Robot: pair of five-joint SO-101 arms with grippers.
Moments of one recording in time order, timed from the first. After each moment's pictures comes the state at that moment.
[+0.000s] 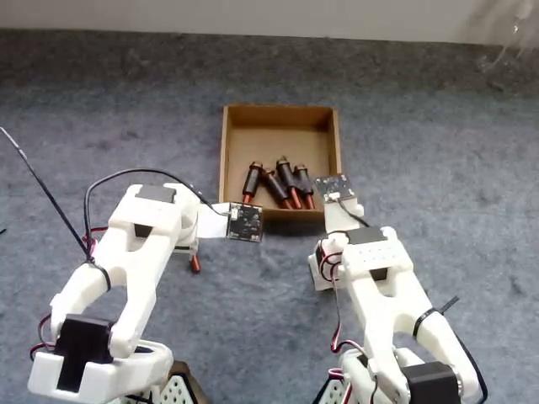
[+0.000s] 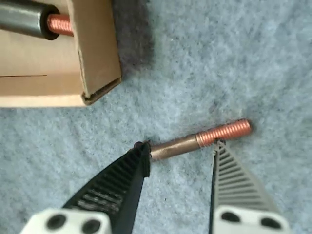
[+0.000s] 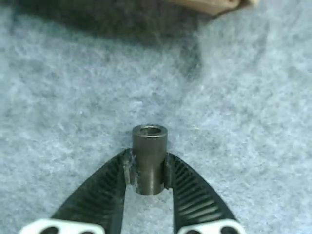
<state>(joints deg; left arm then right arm) 3.5 -10.5 42.6 51.9 -80.0 -13.4 -24.7 57.9 53.9 5.8</state>
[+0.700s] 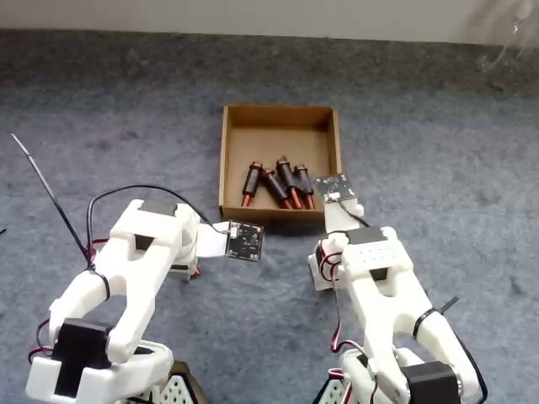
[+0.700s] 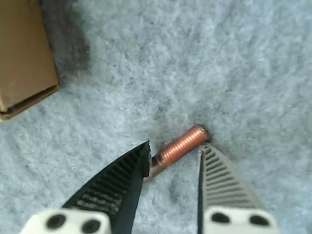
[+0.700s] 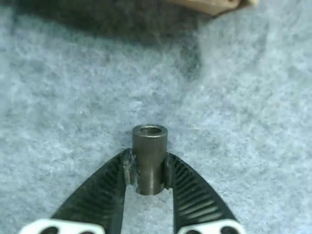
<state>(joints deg) 2.4 -11.6 49.9 52.2 -80.0 -13.4 -24.7 57.9 53.9 5.8</state>
